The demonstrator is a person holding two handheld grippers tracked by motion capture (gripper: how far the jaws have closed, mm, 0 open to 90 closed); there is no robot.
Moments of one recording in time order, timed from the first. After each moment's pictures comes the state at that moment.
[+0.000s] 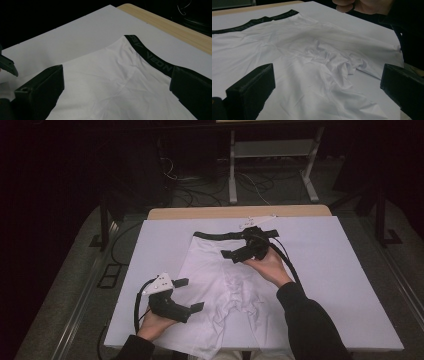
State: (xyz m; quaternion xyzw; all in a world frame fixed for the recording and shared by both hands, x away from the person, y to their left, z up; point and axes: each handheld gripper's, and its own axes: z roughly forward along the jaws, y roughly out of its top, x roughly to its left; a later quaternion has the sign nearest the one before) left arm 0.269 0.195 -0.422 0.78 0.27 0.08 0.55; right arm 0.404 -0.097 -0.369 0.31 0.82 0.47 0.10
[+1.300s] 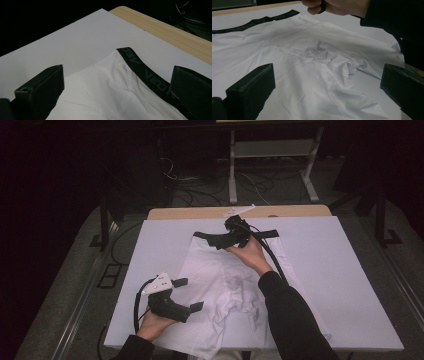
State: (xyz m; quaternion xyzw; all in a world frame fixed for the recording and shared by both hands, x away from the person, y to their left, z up) left arm 0.269 0.197 -0.422 0.78 0.27 0.08 0.55; right arm 0.459 -0.054 -0.383 0.33 0.81 0.47 0.10
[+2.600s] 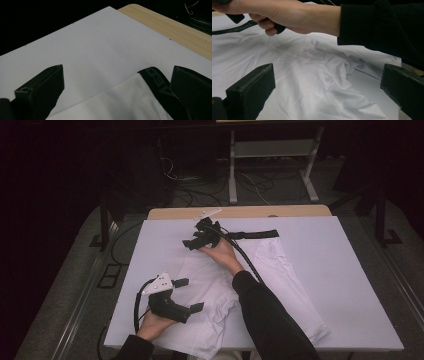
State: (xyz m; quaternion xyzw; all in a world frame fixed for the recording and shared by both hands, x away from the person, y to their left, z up) left arm 0.269 0.196 -0.422 0.78 0.27 0.08 0.56; right arm 0.492 0.030 -0.416 0.32 0.82 0.46 0.11
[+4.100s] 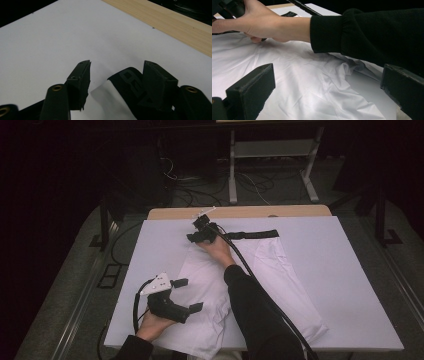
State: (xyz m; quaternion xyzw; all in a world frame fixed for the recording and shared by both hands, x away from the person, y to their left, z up) left arm 0.268 0.198 -0.422 0.78 0.27 0.07 0.56; right arm 0.531 0.043 -0.446 0.37 0.83 0.41 0.13
